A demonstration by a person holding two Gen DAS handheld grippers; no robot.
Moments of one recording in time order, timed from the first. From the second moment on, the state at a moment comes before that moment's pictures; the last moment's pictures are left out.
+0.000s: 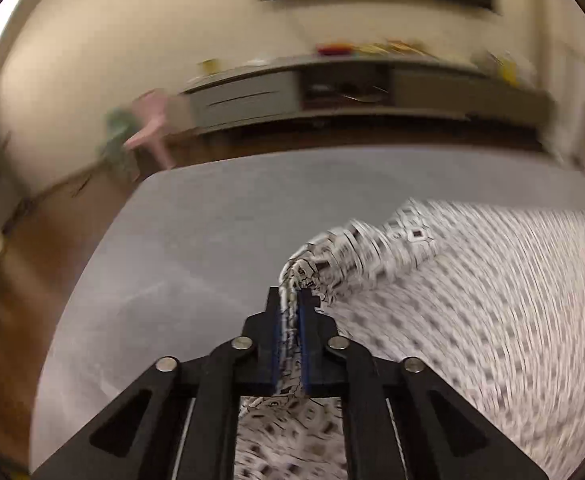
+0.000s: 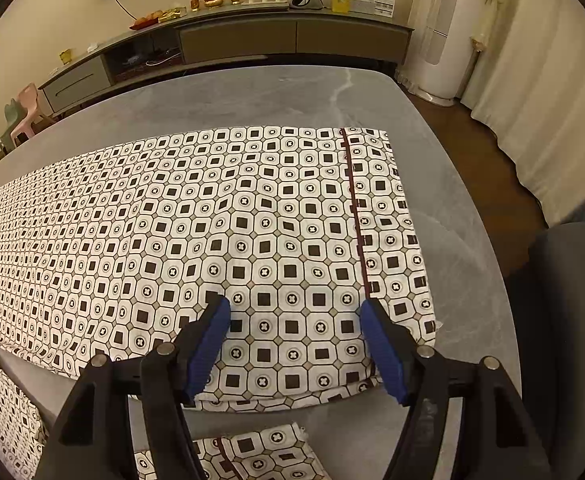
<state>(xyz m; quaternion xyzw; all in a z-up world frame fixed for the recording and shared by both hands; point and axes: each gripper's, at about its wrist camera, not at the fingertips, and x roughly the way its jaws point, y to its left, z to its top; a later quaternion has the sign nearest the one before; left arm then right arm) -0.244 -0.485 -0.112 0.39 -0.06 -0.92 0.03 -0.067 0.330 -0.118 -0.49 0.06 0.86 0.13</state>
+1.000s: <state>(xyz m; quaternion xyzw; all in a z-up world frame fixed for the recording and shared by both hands) -0.143 -0.450 -0.123 0.47 -0.12 -0.87 -0.06 0.053 0.341 -0.069 -0.51 0.08 0.86 0.04</state>
